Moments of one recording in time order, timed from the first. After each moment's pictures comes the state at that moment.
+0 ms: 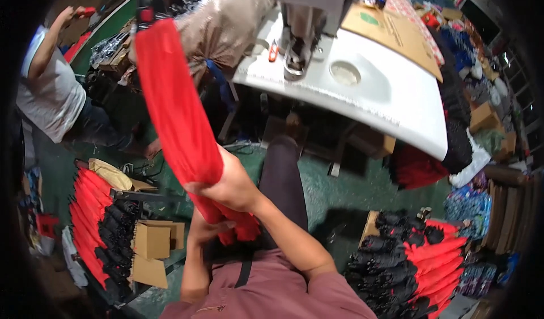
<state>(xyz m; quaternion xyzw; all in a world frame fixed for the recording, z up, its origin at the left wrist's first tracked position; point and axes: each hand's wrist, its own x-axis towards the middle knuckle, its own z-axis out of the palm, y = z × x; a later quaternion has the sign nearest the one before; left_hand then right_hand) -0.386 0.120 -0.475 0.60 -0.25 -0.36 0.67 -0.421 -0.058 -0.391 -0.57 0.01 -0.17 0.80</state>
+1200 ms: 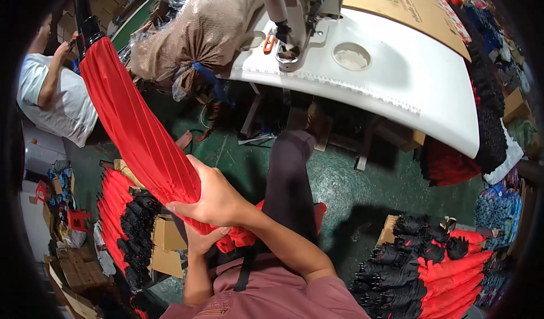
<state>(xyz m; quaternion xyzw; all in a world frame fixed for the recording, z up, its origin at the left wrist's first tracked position) -0.432 0.120 -0.447 0.71 -0.25 -0.21 0.63 -0.445 -0.075 -0.384 -0.53 -0.09 -0.09 0.84</state>
